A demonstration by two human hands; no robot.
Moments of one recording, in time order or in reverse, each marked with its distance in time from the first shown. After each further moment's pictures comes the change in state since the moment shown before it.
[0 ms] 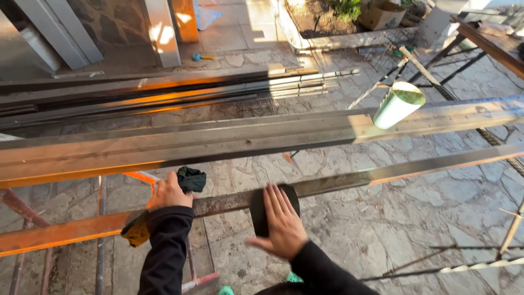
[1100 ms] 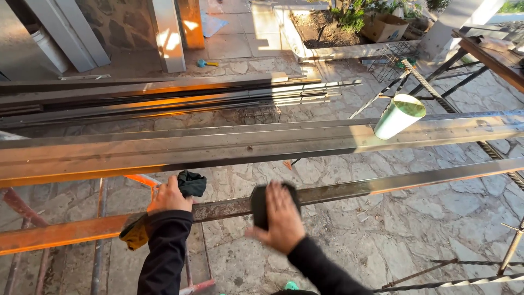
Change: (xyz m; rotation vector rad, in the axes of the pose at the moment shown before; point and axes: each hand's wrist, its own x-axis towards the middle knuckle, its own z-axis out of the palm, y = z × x) left_hand -0.002 0.001 -0.003 0.009 -0.036 -0.019; right_hand 0.008 0.014 0.017 -0.002 0.016 0.035
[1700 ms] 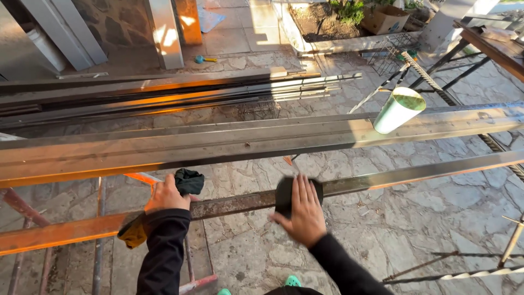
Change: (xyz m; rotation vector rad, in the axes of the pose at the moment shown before) left_hand 0.000 -0.001 -0.002 -0.039 0.015 0.016; right_hand -0.004 0.037 -0.009 0.047 -0.204 0.184
